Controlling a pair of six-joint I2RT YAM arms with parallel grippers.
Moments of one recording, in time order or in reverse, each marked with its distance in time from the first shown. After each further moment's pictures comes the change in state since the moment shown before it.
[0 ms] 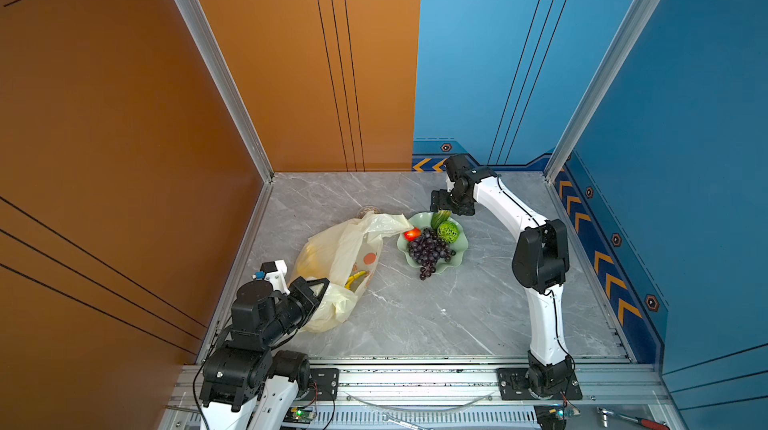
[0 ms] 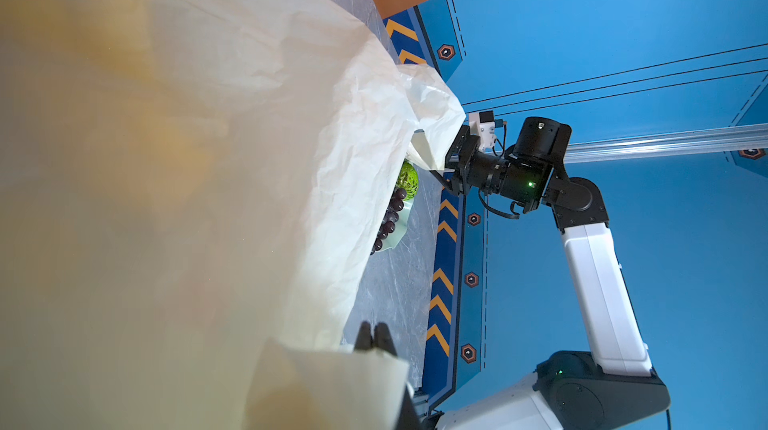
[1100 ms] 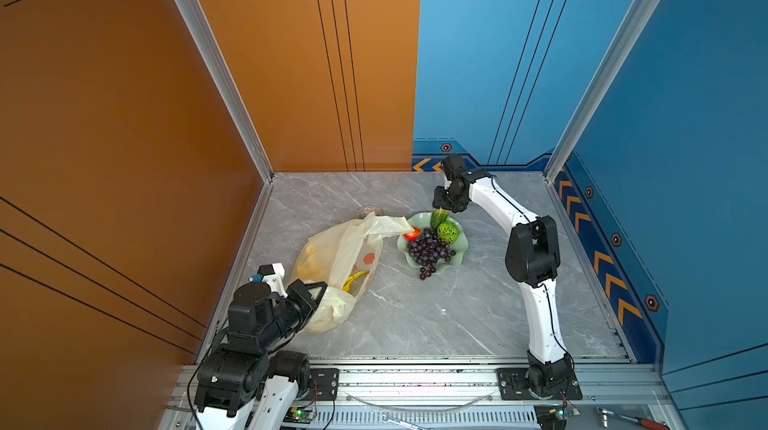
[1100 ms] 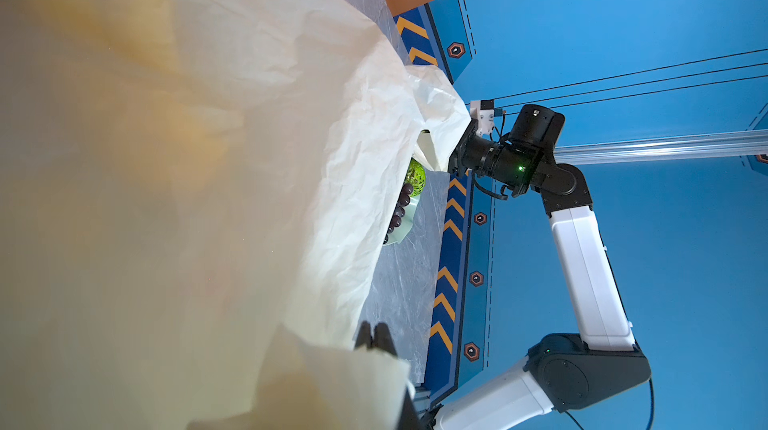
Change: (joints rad) left arm -0.001 0.003 0.042 -0.073 -0.012 0.003; right arm -0.010 0.079 0.046 0.093 0.002 0.051
